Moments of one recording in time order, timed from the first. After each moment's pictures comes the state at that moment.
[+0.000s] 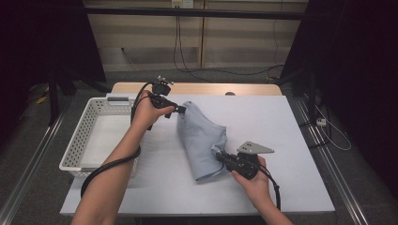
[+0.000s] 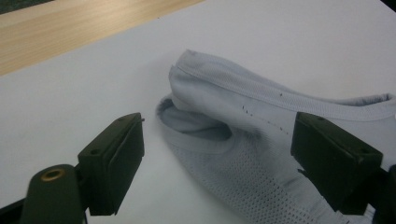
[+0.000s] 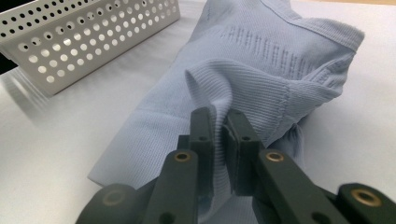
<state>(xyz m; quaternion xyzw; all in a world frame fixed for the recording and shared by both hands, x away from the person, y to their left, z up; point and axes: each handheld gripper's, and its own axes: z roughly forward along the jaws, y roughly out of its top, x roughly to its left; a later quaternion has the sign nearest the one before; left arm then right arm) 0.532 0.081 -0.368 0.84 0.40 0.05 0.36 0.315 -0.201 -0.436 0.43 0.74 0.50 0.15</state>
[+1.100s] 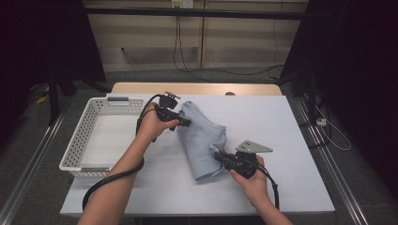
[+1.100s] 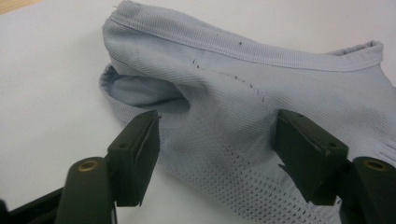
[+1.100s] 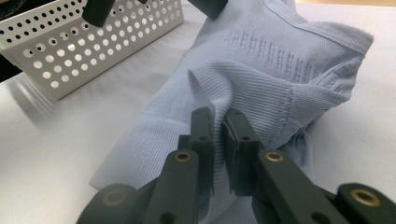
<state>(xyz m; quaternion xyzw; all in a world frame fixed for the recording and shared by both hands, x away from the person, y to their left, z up) 0.507 0.065 -0.397 0.86 0.37 0.02 0.36 0.318 -0.197 -0.436 0.43 0.73 0.51 0.14</state>
